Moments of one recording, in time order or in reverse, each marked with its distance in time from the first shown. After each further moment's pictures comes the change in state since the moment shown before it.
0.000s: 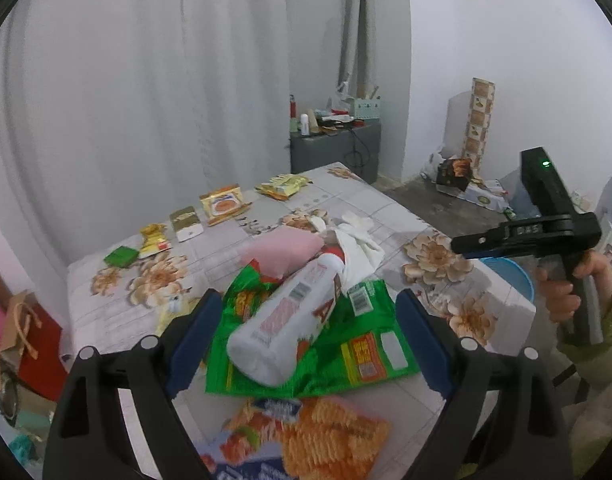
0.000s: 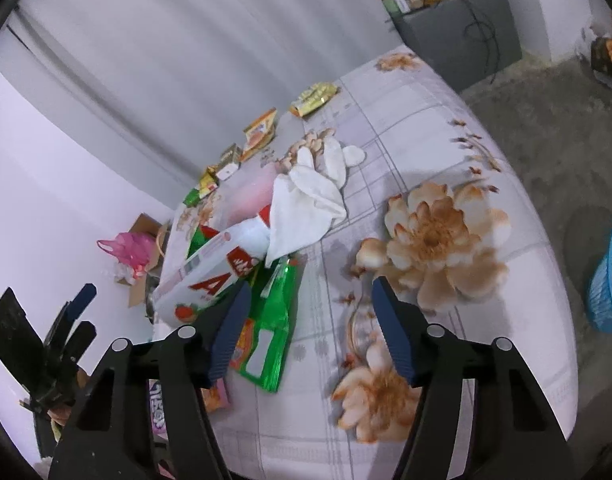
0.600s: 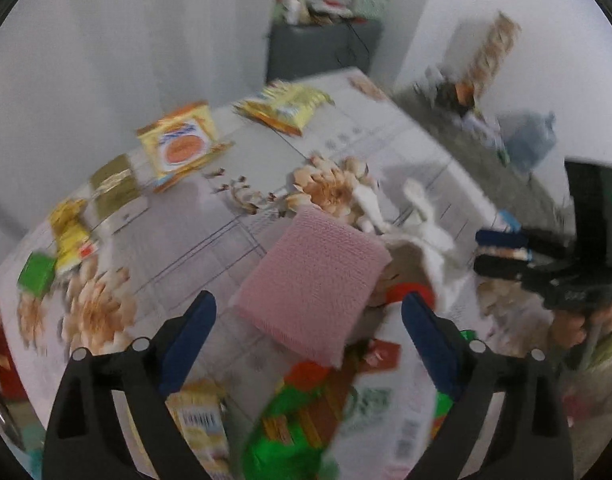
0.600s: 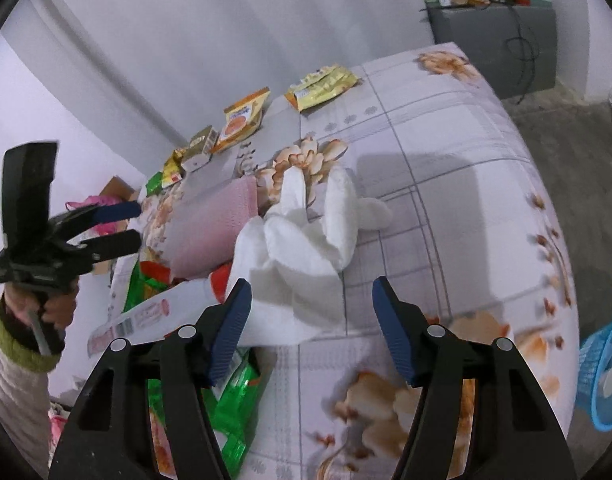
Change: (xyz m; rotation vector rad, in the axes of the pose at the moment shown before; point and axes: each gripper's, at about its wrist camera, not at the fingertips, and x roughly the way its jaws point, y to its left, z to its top) left arm 0.222 0.075 0.078 -0.011 0.463 -0.181; right arm 0.096 0.004 0.068 -0.147 0.108 -0.056
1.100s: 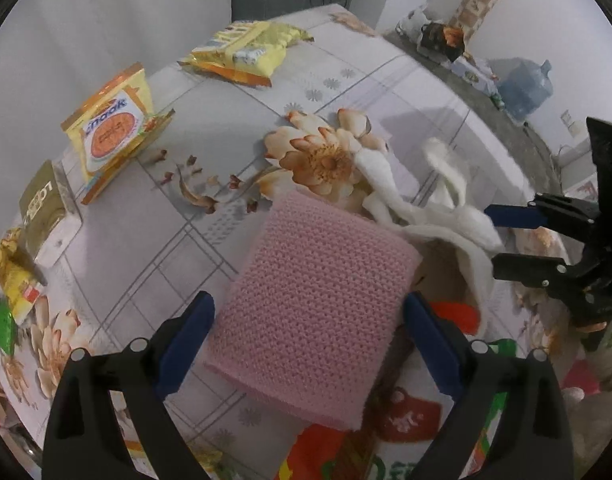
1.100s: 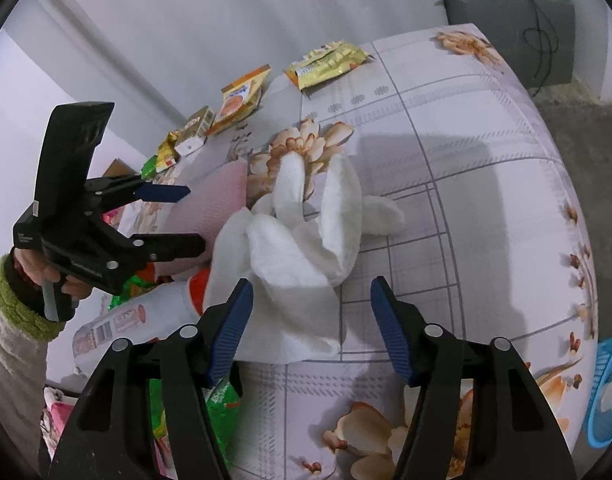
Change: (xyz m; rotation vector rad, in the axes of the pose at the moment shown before) left arm 0.072 -0.004 0.026 0.084 0.185 -0.032; right arm 0.025 -0.006 0.008 -0.013 0.067 0.013
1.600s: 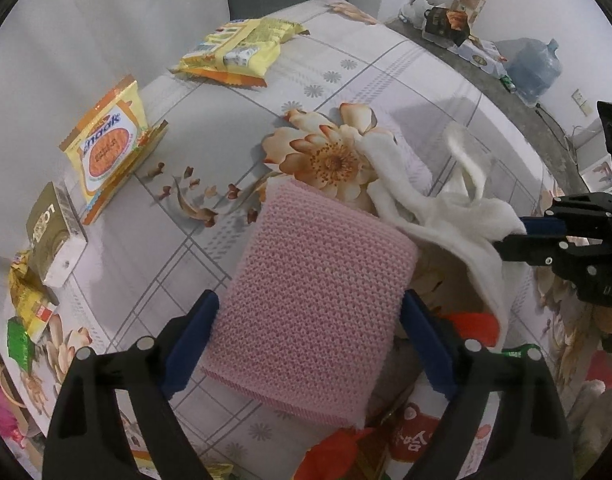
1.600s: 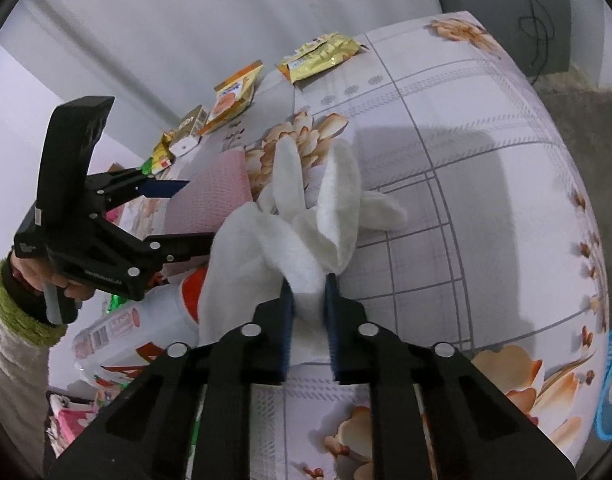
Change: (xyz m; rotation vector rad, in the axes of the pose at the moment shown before) left arm 0.009 -0.011 0.009 0.053 0.014 0.078; right arm 0.004 -0.003 -0.001 0.038 -0.003 0.017
